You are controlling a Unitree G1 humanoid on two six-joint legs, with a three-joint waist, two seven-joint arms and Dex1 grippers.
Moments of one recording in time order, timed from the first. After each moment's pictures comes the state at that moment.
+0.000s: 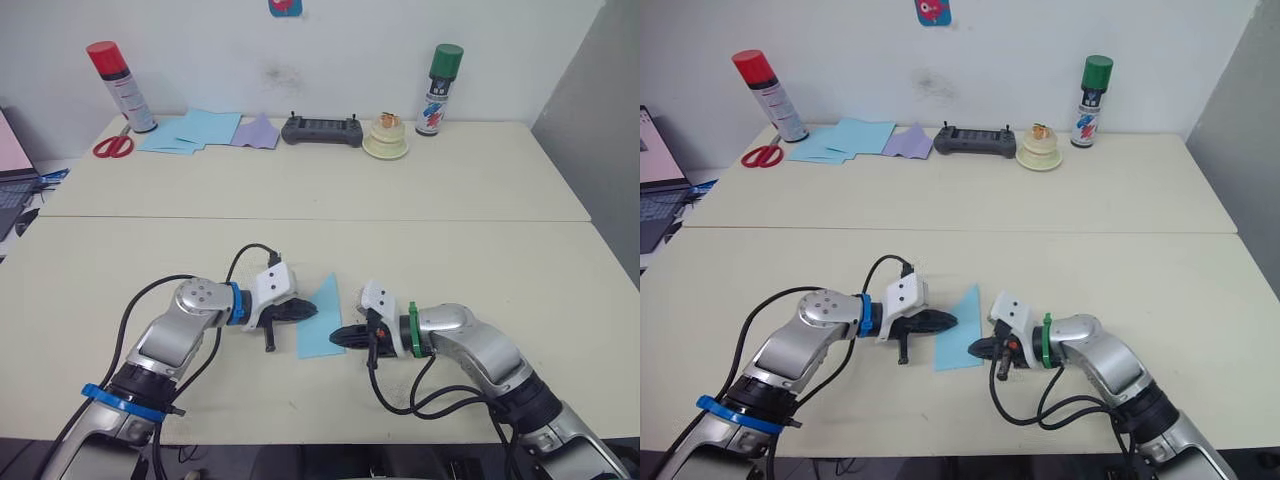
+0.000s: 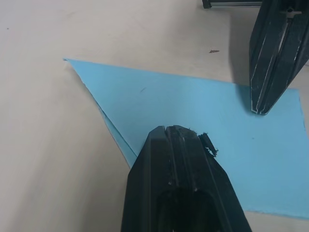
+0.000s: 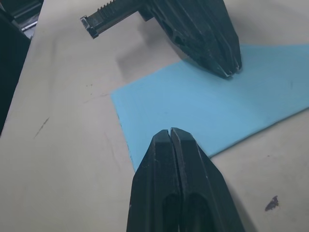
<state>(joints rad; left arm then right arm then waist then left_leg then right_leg) -0.39 0.66 -0.27 0.04 -0.16 0.28 -1.10 -0.37 -0.41 0.46 -0.14 0.29 0.63 0.89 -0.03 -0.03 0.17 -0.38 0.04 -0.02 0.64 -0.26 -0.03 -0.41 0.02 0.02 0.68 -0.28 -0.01</state>
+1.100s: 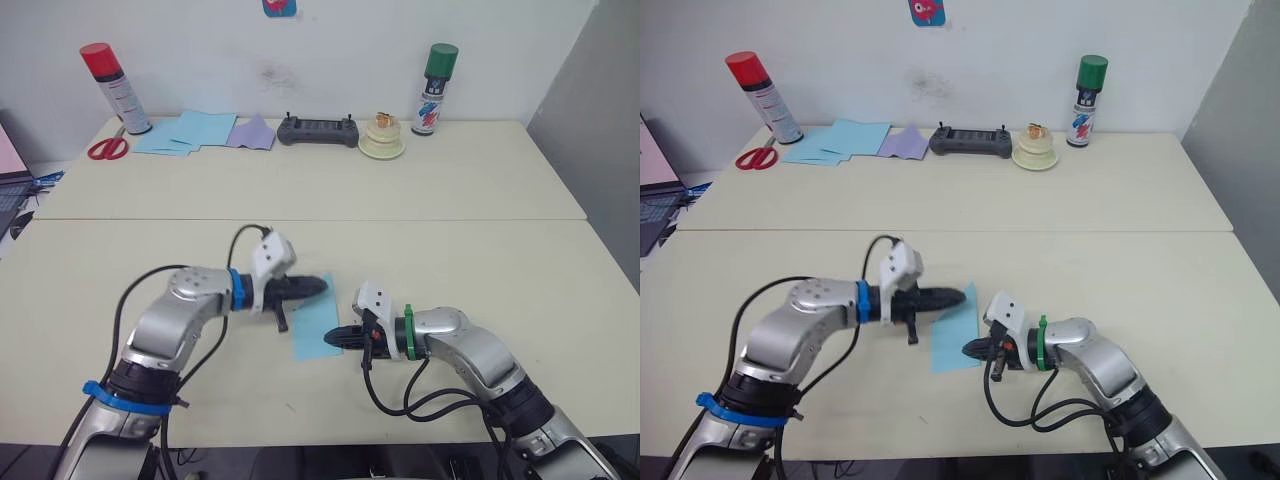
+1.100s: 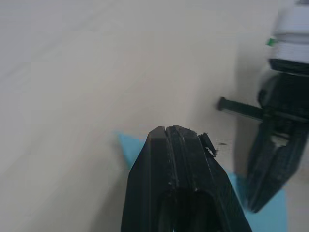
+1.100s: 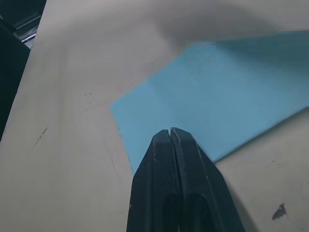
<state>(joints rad) -0.37 0.61 -0.20 -0.12 -0.28 0.53 -1.01 -0.36 -0.37 0.45 -0.13 0.29 0.64 0.87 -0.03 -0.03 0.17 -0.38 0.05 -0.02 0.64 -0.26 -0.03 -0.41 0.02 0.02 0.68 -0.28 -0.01</state>
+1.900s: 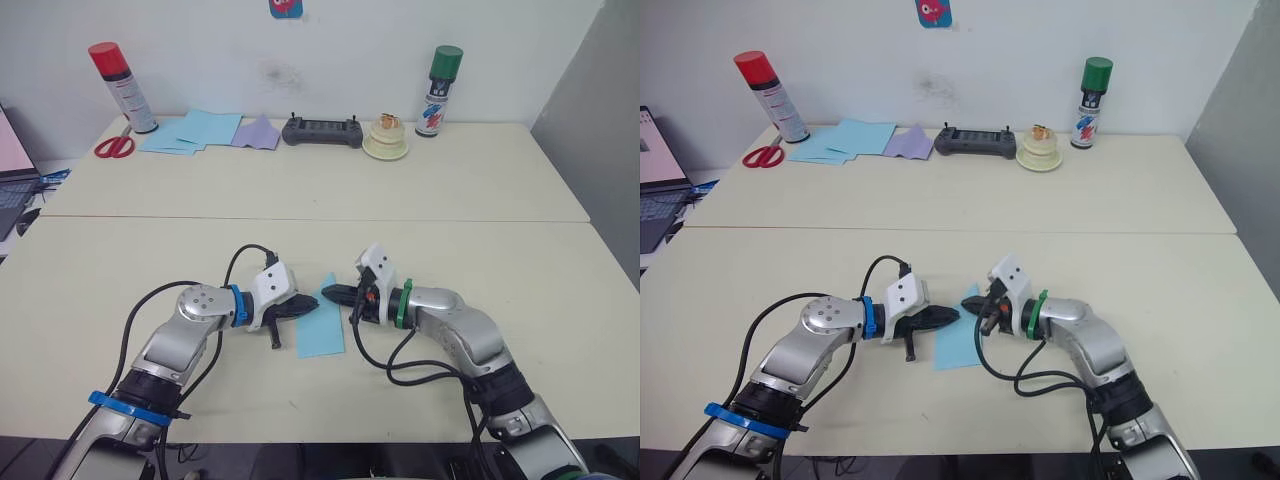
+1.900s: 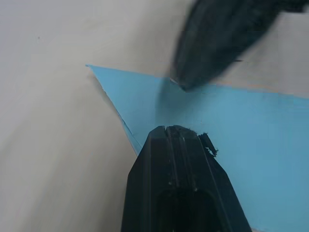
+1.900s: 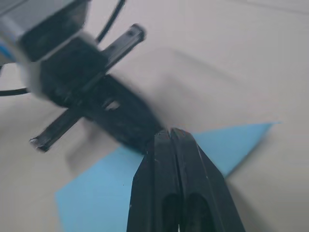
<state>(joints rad) -0.35 0.62 -0.25 0.09 -0.16 0.19 -1.02 -0.45 -0.21 0.27 0.00 0.29 0.63 0.70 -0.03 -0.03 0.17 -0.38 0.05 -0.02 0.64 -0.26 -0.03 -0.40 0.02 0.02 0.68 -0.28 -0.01</state>
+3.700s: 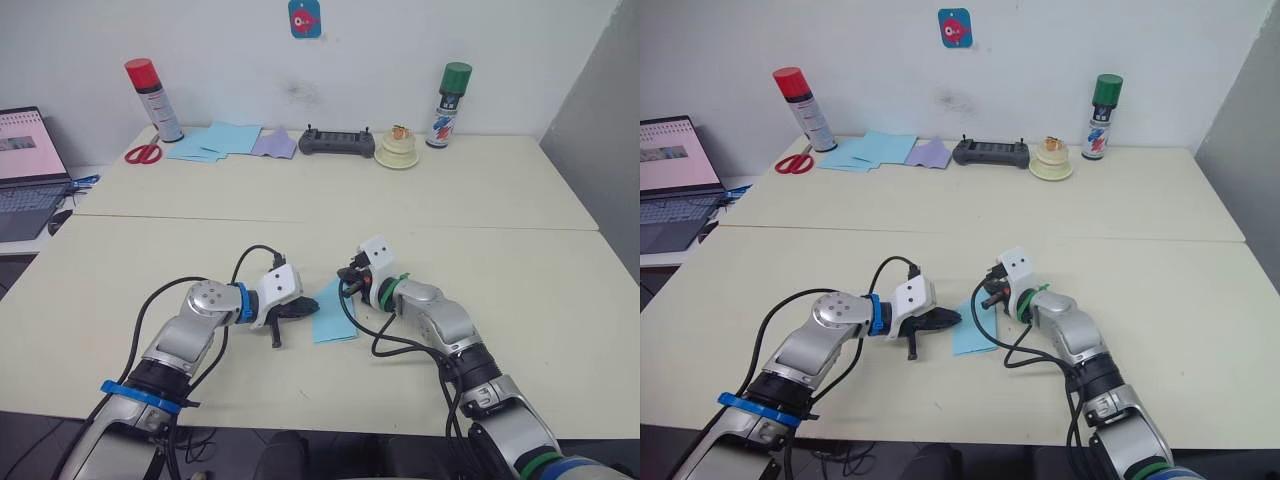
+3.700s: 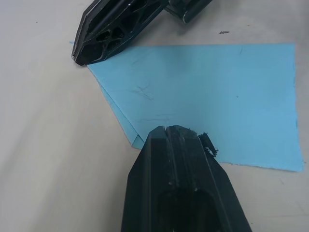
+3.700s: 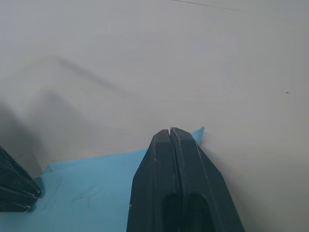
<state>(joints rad) -0.42 0.59 -0.28 0.21 -0.09 0.16 -1.07 -0.54 -0.10 0.23 0.32 0.21 0.52 0.43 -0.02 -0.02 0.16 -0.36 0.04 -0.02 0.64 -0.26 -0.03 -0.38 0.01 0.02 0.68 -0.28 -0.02</state>
